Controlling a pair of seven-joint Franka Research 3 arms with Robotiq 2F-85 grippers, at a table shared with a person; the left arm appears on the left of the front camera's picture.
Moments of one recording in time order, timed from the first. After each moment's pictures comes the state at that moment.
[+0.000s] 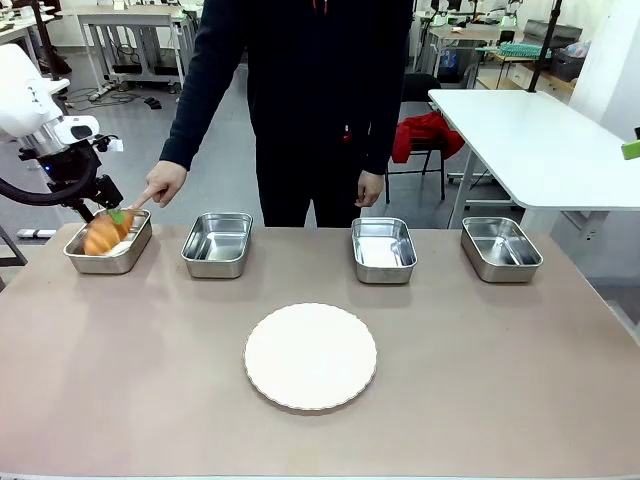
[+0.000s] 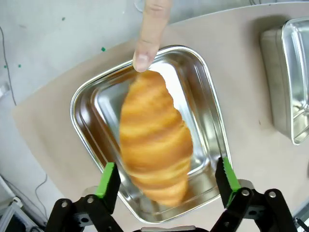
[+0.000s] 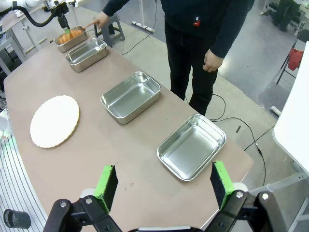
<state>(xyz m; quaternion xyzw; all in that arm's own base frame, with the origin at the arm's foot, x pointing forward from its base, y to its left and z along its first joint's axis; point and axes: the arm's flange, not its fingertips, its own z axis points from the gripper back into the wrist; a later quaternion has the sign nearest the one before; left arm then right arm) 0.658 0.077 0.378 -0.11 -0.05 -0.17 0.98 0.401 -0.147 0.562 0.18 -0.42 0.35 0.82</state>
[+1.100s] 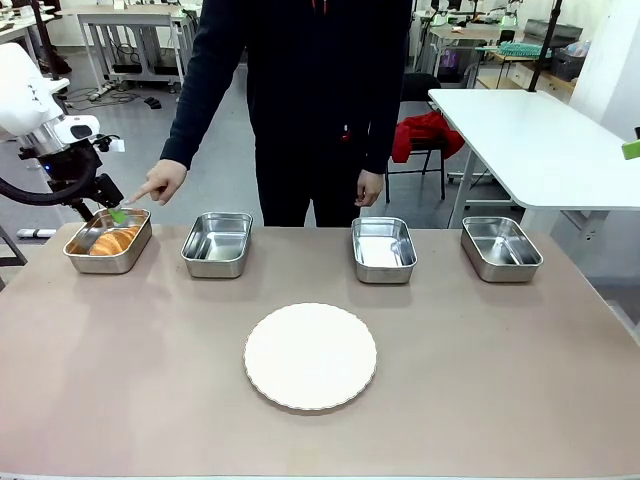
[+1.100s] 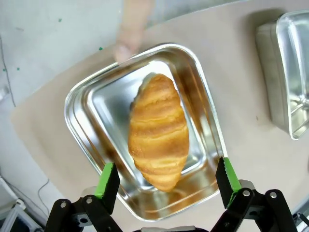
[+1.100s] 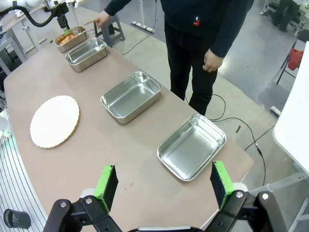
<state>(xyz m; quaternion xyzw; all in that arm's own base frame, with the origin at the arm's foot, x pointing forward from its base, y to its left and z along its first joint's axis) 0.655 0.071 0.383 -0.11 -0.04 -0.19 0.97 0.401 -0.147 0.562 0.18 -0.42 0.35 0.82</state>
